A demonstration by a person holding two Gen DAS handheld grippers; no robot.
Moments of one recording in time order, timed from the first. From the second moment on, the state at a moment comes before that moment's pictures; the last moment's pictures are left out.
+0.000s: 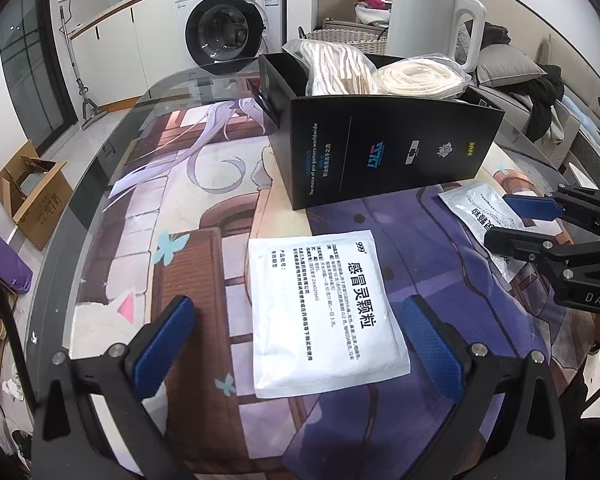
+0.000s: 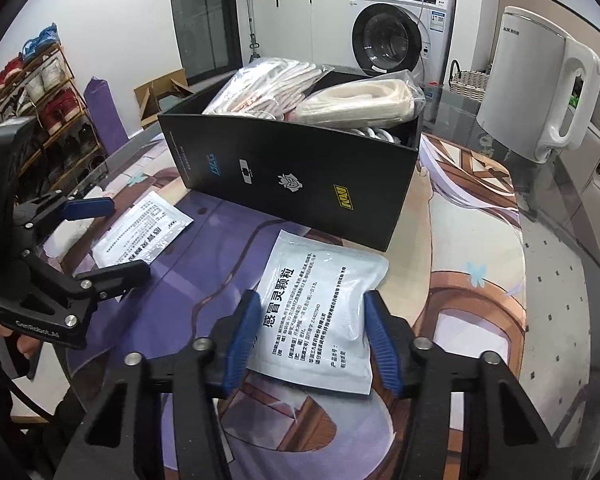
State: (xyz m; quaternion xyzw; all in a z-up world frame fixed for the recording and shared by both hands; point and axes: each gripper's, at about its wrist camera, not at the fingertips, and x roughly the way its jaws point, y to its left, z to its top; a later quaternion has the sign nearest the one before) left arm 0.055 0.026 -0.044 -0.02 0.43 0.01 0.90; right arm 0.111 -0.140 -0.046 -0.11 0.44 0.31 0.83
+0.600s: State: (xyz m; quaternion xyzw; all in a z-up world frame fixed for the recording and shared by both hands) left arm 0.049 0.011 -0.036 0.00 0.41 -0.03 0.91; right arm 0.104 -0.134 -0.041 -0.13 0.44 0.33 0.83
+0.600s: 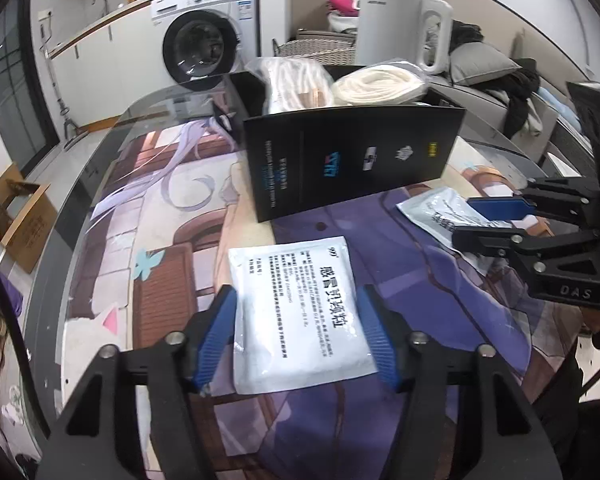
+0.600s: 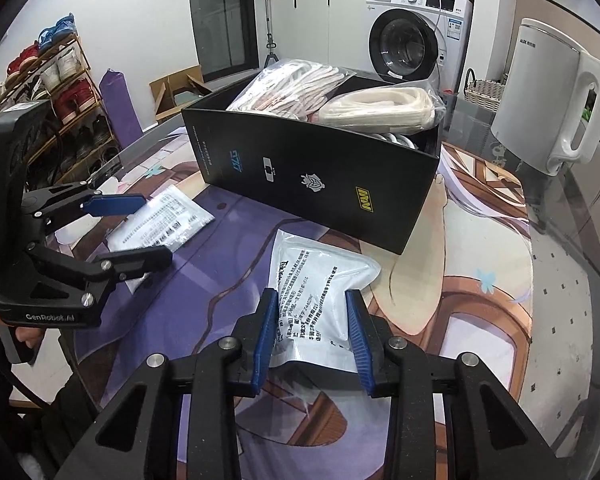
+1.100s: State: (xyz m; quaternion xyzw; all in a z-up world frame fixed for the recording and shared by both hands) left arm 0.045 0.008 -0.031 -0.01 0.40 -0.05 0.92; right arm 0.104 -0.132 -0.039 -0.13 0.43 0.33 0.83
